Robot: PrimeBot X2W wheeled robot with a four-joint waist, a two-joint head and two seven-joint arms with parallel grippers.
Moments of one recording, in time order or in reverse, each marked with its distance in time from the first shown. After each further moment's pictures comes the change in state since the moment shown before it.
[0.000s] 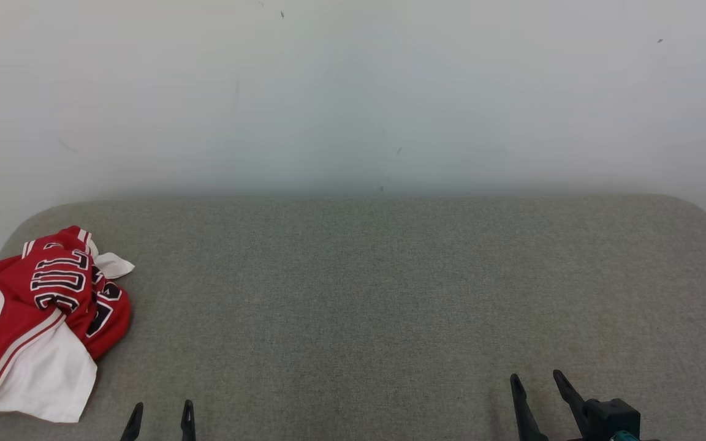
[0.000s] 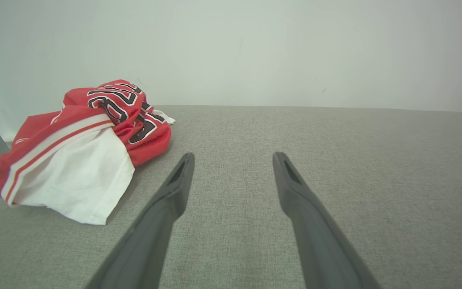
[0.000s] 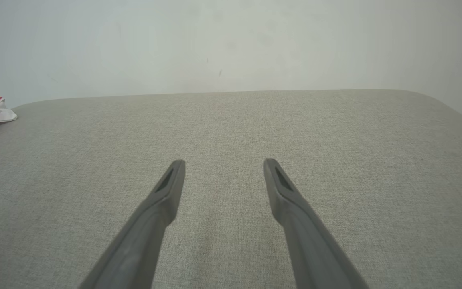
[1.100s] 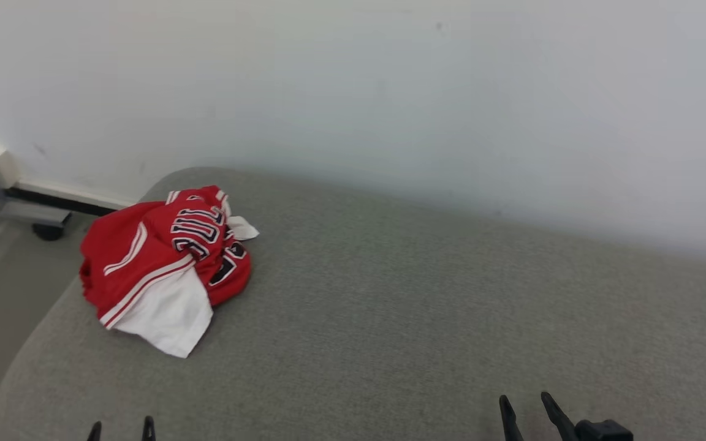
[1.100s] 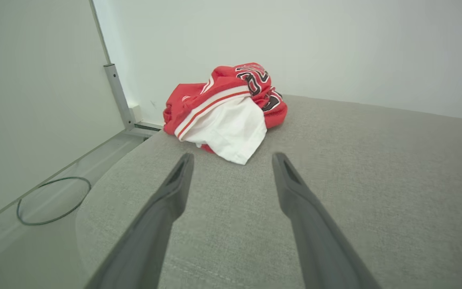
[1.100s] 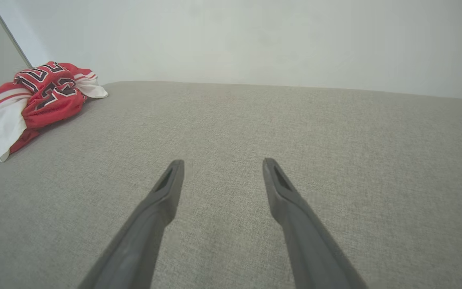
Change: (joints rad) left arm 0.043 0.027 0.061 -0.017 0.010 0.018 0.000; right arm 0.043 -0.001 0.049 0.013 0.080 0.000 -0.018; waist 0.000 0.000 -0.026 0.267
